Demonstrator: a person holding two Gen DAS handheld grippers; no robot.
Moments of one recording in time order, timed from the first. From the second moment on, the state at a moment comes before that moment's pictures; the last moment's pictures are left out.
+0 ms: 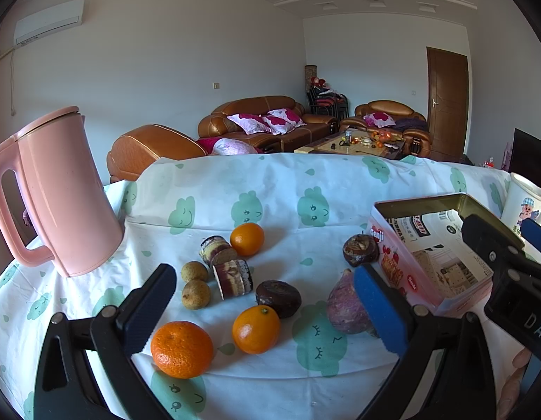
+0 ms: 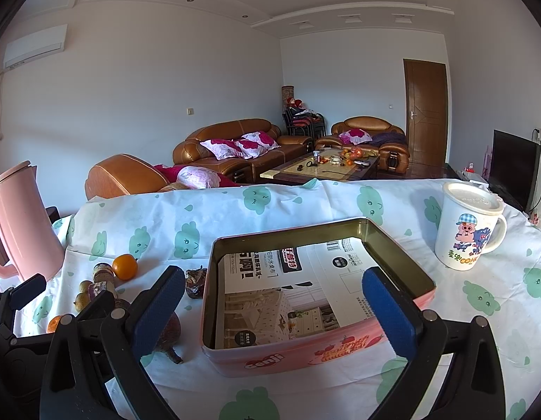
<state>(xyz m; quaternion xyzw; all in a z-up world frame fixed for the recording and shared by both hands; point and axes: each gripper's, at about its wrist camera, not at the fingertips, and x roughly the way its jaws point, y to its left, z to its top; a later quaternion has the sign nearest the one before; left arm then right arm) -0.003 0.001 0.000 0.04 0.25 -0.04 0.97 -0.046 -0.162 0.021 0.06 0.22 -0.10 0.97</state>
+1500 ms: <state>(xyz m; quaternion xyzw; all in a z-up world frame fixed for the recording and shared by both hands) -0.005 0.008 -0.003 0.03 0.26 -0.03 0.97 -0.046 -0.154 0.022 0.05 0.22 -0.09 0.97</state>
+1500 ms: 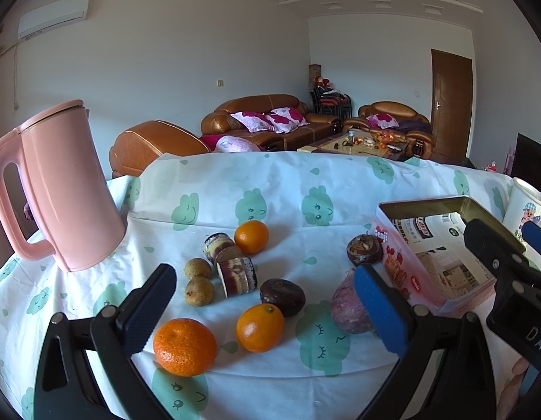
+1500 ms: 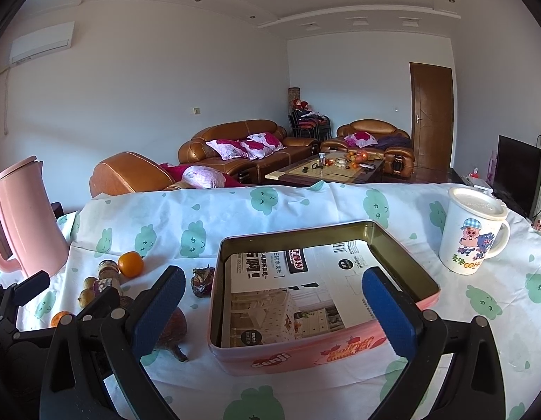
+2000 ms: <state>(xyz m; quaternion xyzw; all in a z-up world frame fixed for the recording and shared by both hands) -0.008 0.083 -0.016 0.01 0.34 -0.02 0.94 -0.045 -0.141 0.023 0.03 0.24 0.00 0.97</state>
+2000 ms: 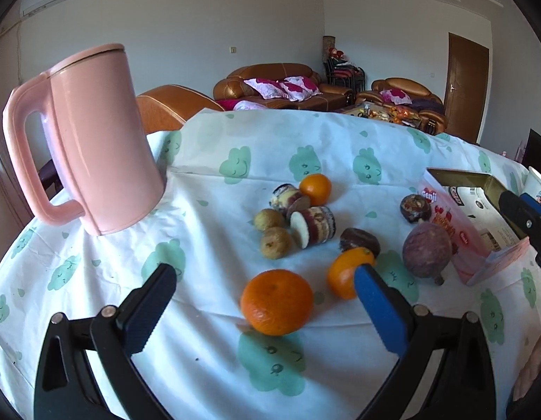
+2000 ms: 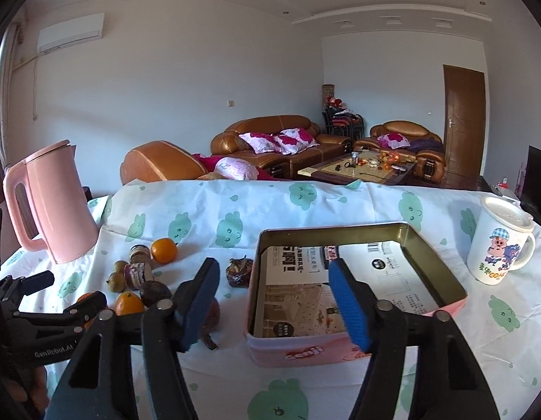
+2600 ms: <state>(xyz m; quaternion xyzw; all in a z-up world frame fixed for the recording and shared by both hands) 0.012 0.099 -0.037 -0.01 0.41 -0.05 0.91 0.010 -0.082 -0.015 -0.01 0.37 0.11 0.92</state>
